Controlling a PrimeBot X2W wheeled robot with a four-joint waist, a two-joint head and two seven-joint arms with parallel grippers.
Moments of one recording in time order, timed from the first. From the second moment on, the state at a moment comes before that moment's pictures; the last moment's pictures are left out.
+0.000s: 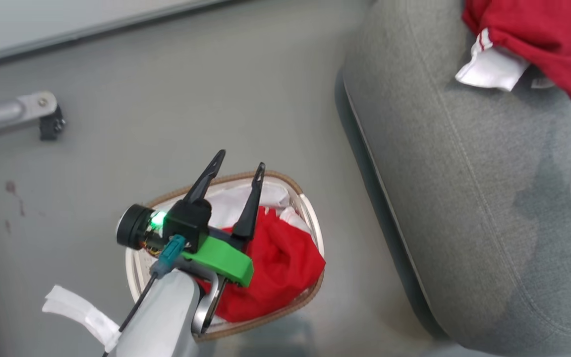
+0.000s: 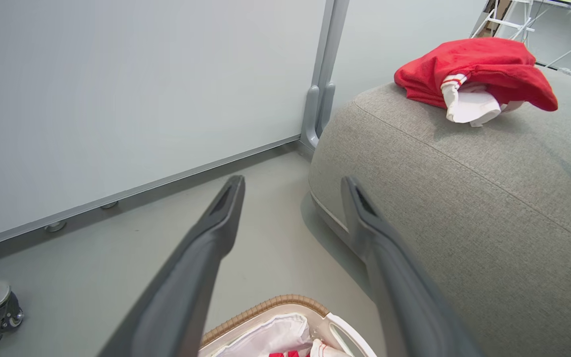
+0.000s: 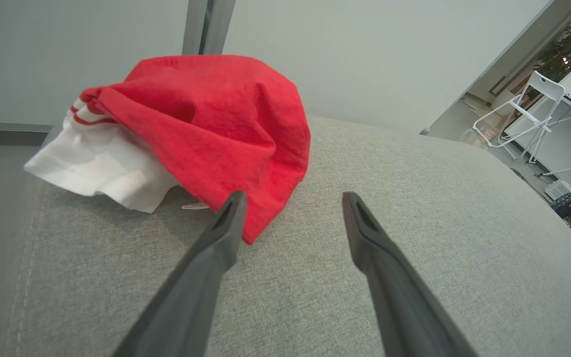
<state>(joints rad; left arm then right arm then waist) -0.38 0.08 -0.45 0.33 -0.21 -0.10 -0.26 -0.60 -0.26 -0.36 0.63 -0.18 0.13 -0.26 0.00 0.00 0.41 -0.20</state>
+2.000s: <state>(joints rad) -0.03 0.05 -0.16 0.35 -0.30 -0.05 -0.26 -0.15 -0.05 -0.03 0.39 0.12 0.13 -0.26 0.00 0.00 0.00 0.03</state>
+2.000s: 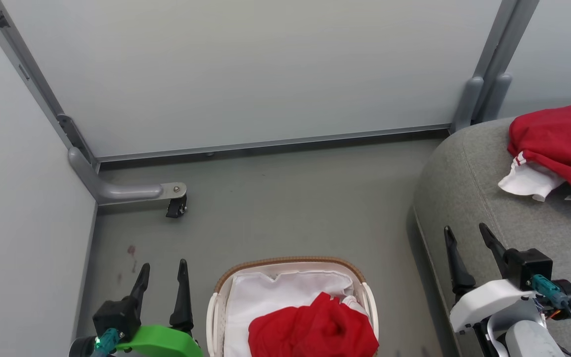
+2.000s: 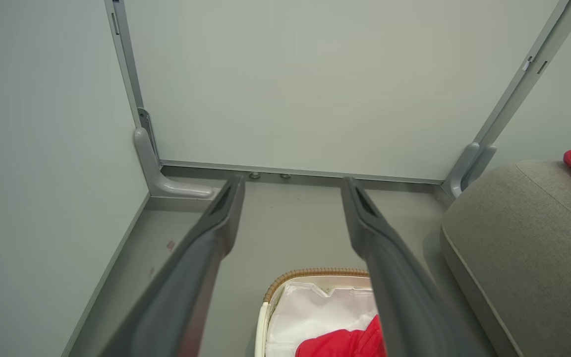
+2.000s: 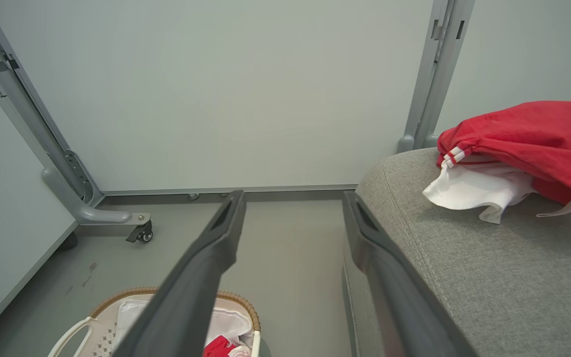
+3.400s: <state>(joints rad) -0.50 0.05 -0.68 0.89 -0.37 -0.11 -0.22 -0.44 -0.05 -0.05 0.26 0.14 0.13 -0.26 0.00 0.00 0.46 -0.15</state>
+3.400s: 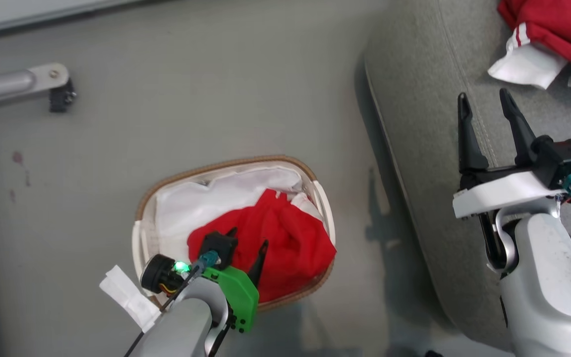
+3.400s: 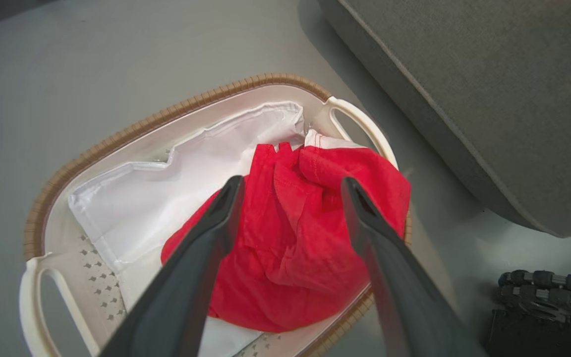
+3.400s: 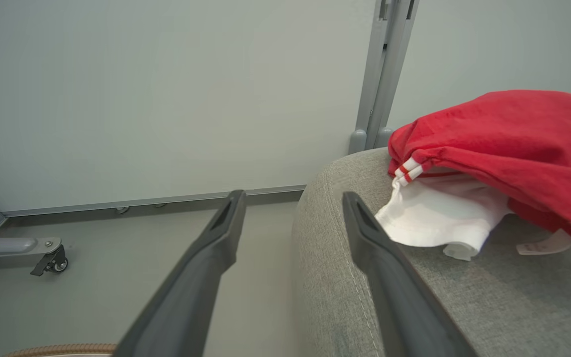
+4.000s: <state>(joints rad) -0.66 0.05 -0.73 1.12 -0.43 -0.11 -0.21 -0.51 -0.05 0.05 0.15 0.19 0.13 -0.26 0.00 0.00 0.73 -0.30</state>
